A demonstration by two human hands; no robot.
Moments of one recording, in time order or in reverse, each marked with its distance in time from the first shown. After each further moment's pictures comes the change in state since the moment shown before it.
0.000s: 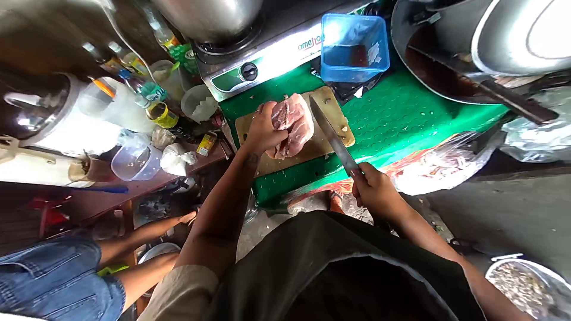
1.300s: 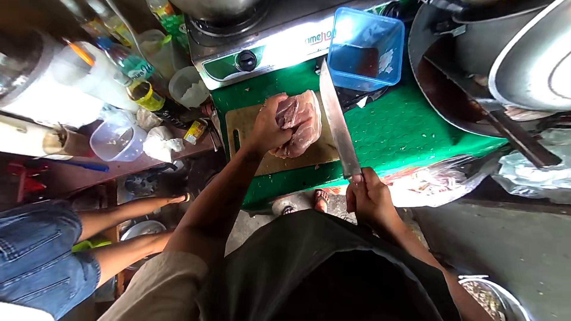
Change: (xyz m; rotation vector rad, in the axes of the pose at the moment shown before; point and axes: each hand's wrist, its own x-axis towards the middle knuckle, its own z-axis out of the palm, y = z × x) left_hand 0.027 0.007 0.033 -0.201 0.092 0.091; right_hand 0.029 0.020 -0.019 0.097 0.100 -0.365
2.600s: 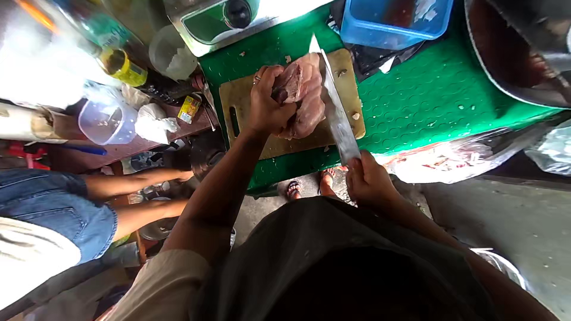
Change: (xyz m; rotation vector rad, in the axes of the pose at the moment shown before) left_hand 0.005 -0.040 0.022 -0.098 0.287 0.275; right_hand 0.021 -0.020 0.015 -0.106 -0.236 0.213
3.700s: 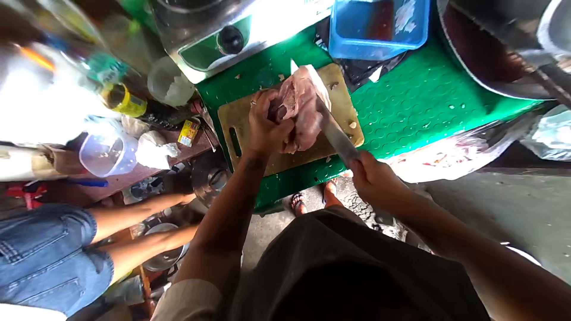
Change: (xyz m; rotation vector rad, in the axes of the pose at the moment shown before) left_hand -0.007 0.004 0.002 -0.197 0.041 -0.072; right_hand 0.017 -0.004 -0.014 -0.182 -0.038 -0.018
